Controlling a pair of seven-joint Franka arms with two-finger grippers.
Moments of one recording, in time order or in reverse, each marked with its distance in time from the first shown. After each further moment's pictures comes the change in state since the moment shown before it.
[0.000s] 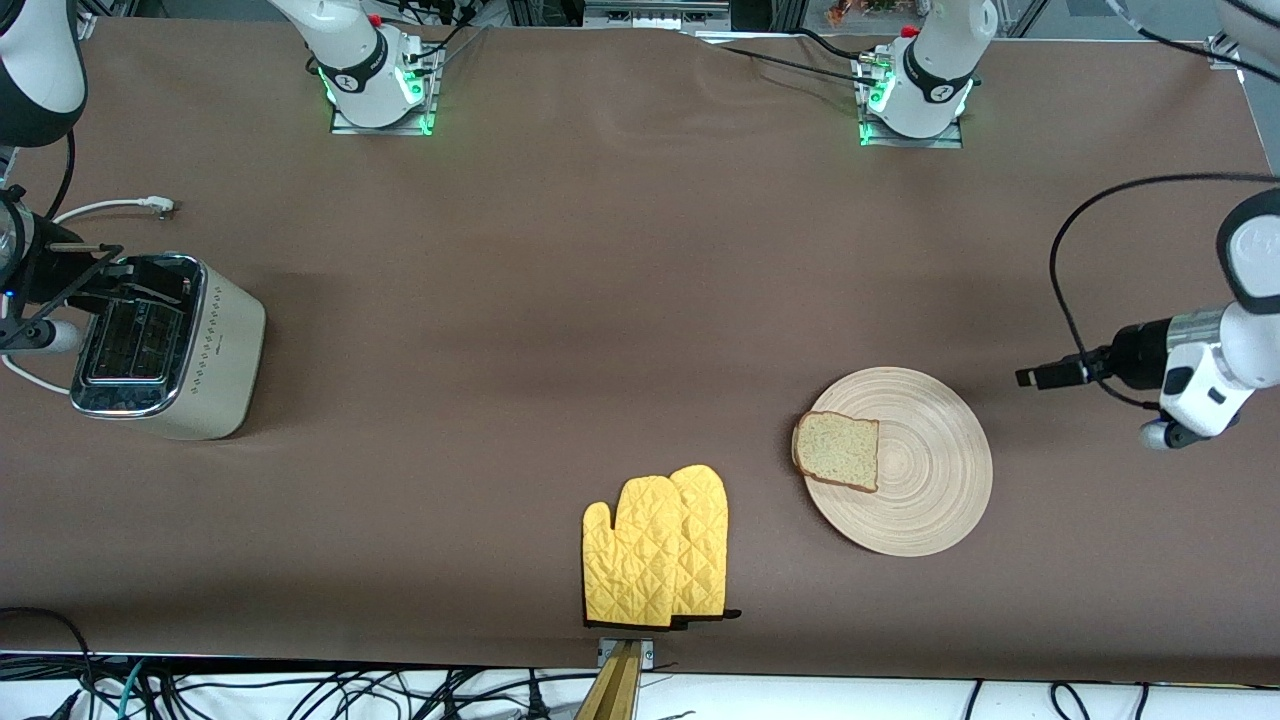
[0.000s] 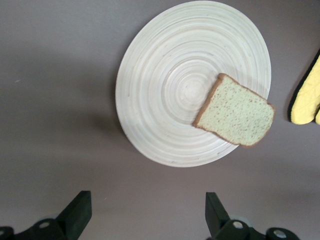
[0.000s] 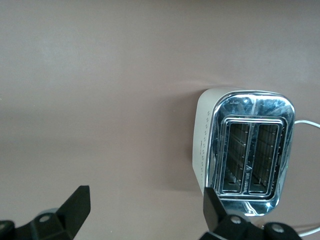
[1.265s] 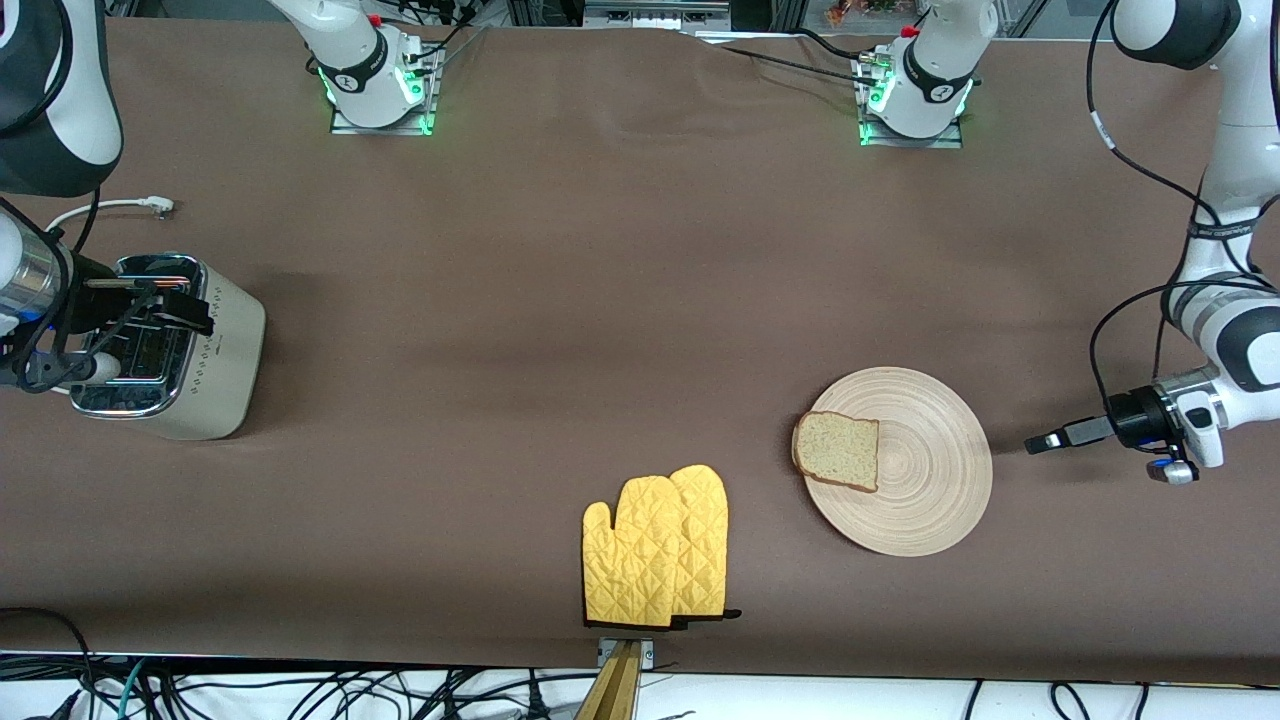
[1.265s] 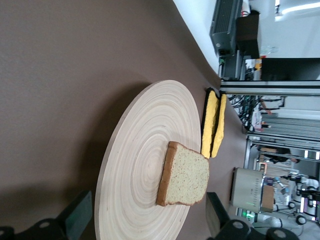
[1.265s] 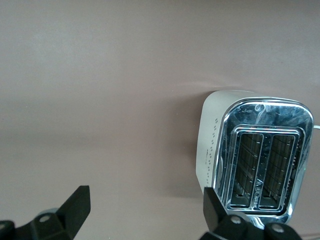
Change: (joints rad) left arm 0.246 0.382 0.002 0.033 -0.761 0.071 0.810; right arm 0.009 0.066 0.002 -0.001 -0.001 0.032 0.000
